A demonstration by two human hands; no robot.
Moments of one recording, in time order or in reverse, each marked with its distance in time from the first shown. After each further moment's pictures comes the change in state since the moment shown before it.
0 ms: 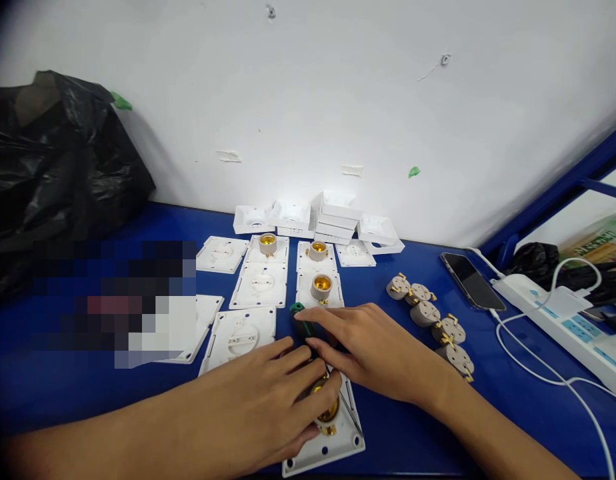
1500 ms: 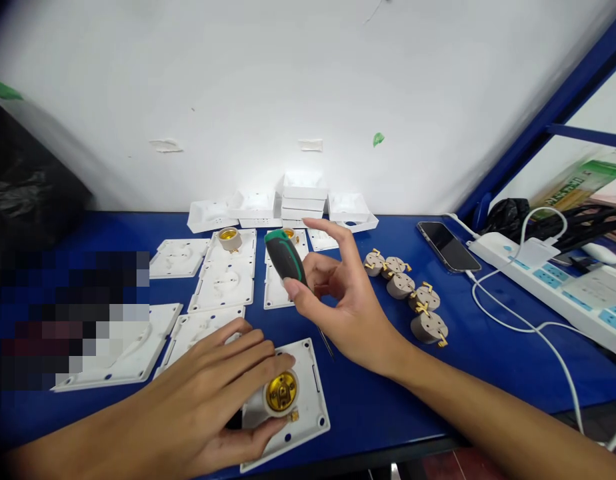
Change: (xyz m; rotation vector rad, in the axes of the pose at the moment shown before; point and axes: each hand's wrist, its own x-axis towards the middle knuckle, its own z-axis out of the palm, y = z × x) left_hand -0.006 -0.013 0.005 -0.326 0.117 -0.135; right_hand 0.010 0.002 0.011 0.969 0.712 0.006
